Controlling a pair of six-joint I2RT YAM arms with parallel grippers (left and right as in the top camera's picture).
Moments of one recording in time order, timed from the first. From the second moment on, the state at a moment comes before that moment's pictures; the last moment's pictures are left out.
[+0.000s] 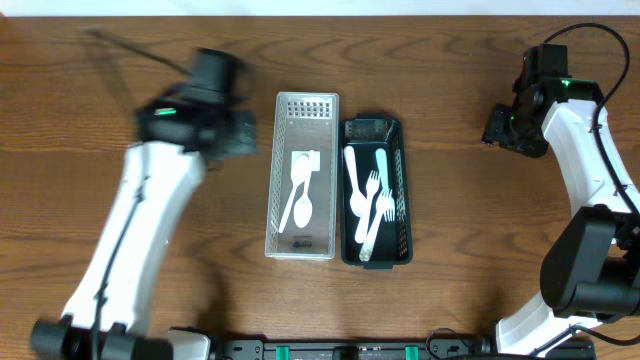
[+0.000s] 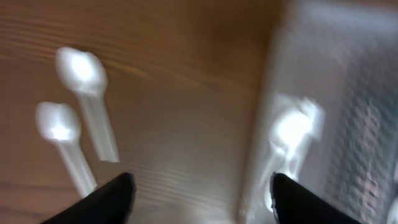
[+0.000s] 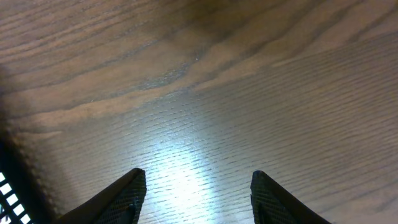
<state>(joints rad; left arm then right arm) -0.17 1.51 1.48 -1.10 -0.17 -0.32 -0.10 1.83 1.46 -0.97 0.04 0.25</state>
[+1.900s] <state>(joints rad) 0.28 2.12 1.48 -0.98 0.02 -0.20 -0.10 1.83 1.46 -0.98 0.04 0.25</state>
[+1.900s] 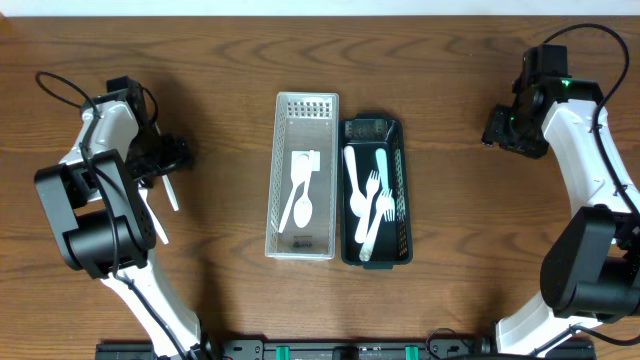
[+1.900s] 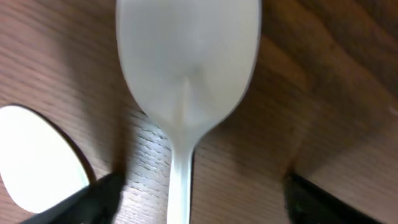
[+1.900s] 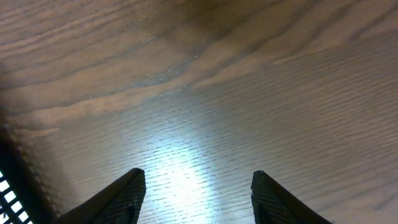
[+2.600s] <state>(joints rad) 0.28 2.12 1.48 -0.99 0.02 -0.20 -0.10 1.83 1.46 -0.98 0.04 0.24</state>
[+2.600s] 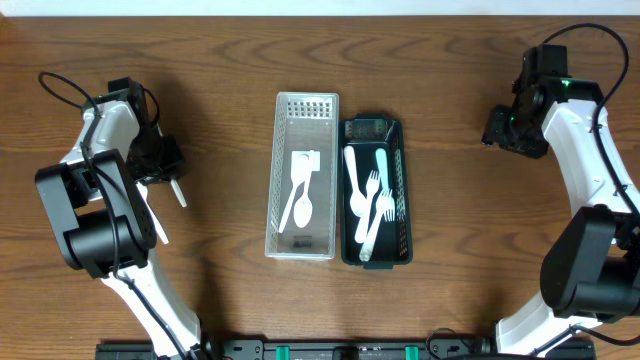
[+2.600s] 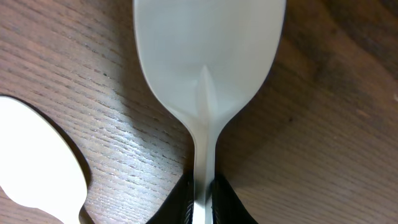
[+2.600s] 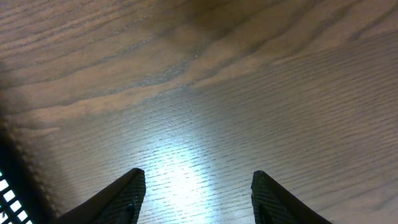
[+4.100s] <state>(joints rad) -0.47 1.74 1.51 -1.13 0.01 -0.33 -0.10 1.83 1.46 -0.97 0.04 0.24</state>
